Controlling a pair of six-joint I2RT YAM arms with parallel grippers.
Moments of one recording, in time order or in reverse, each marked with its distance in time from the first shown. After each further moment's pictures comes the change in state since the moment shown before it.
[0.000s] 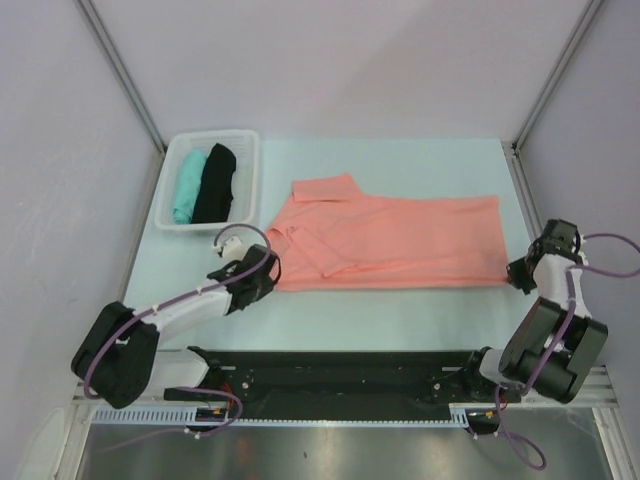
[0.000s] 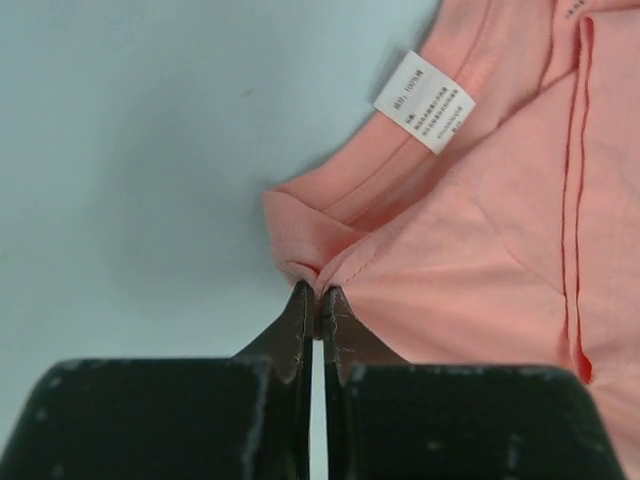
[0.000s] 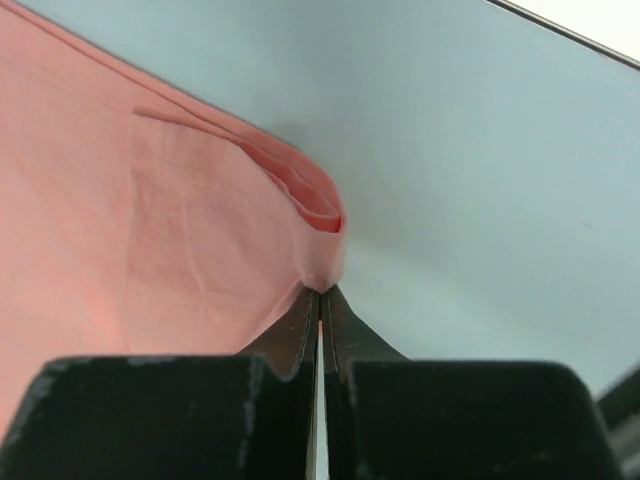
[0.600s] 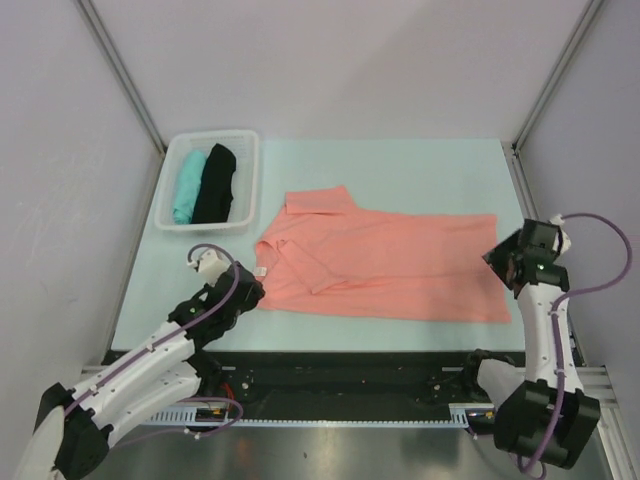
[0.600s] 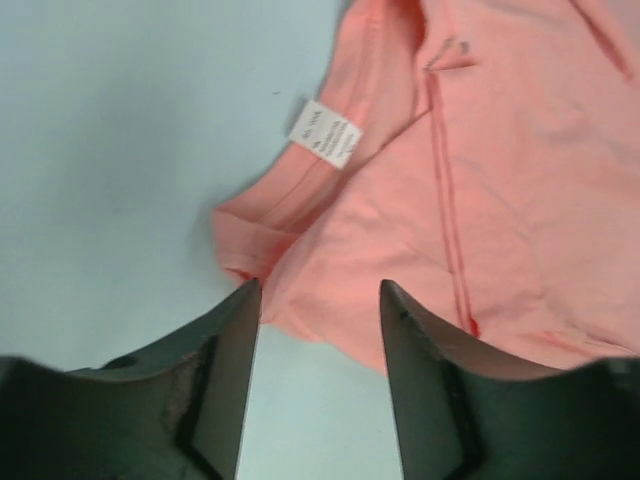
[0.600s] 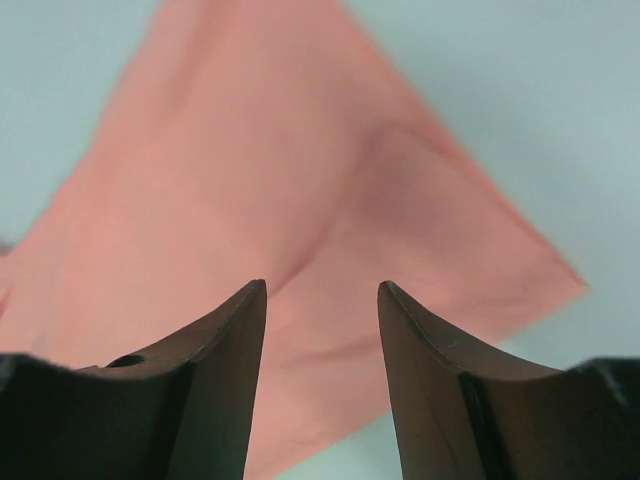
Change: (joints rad) left arm -0.097 -0.534 -0.148 -0.237 -0.103 -0.024; right arm 0.180 -0.377 -0.060 -0.096 -0.025 -0.058
